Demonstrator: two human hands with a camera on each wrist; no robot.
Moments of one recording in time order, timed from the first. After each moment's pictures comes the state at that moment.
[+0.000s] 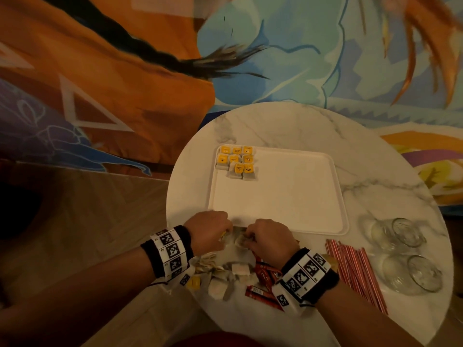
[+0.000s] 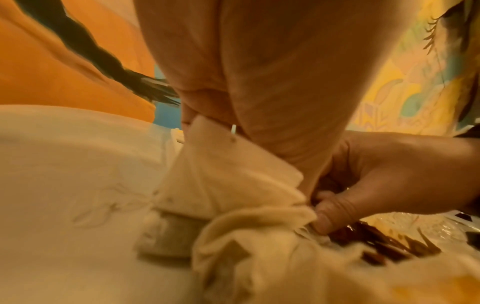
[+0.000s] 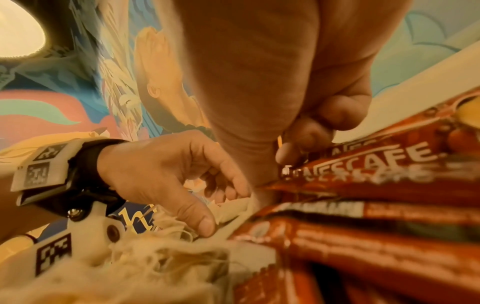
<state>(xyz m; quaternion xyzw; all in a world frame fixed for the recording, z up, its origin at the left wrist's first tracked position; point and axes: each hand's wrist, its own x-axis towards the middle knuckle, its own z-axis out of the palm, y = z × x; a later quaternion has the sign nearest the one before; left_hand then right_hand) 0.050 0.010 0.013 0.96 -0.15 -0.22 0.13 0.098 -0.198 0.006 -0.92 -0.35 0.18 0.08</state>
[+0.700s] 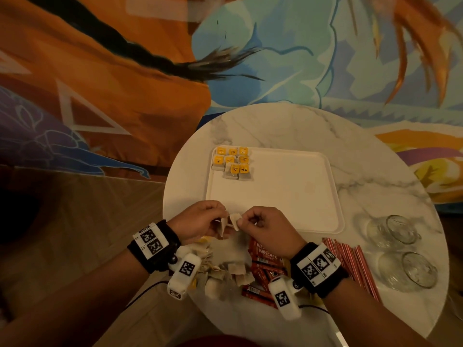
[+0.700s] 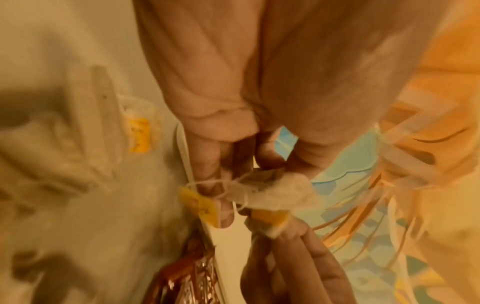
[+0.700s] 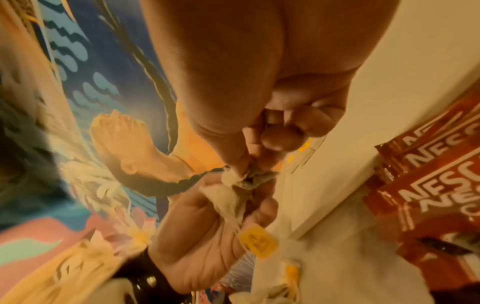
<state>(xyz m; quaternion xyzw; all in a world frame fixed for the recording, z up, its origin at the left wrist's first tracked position) 0.054 0.009 0.035 0.58 0.17 -0.24 0.76 0.104 -0.205 0.037 -0.83 -0.24 0.21 0.46</state>
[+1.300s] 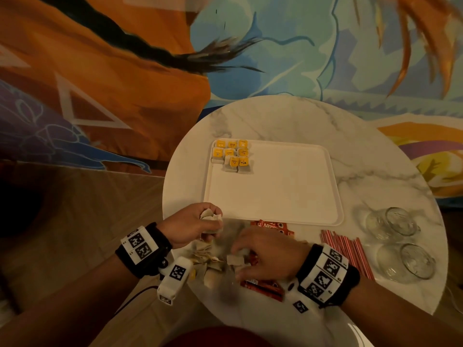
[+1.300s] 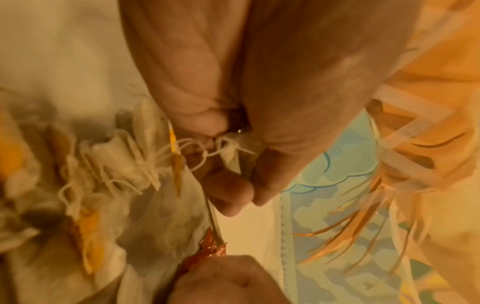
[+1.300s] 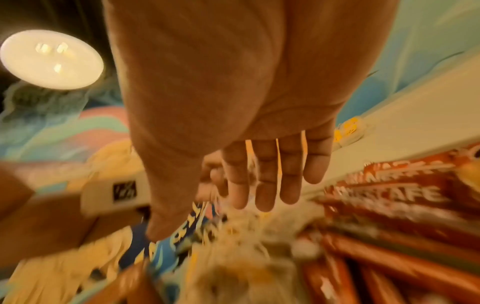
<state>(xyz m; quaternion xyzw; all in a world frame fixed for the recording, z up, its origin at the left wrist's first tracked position) 0.027 0.013 0.033 0.65 0.15 -0.24 0.71 0.076 -0.223 0.057 -0.78 -0.54 0.26 0.18</state>
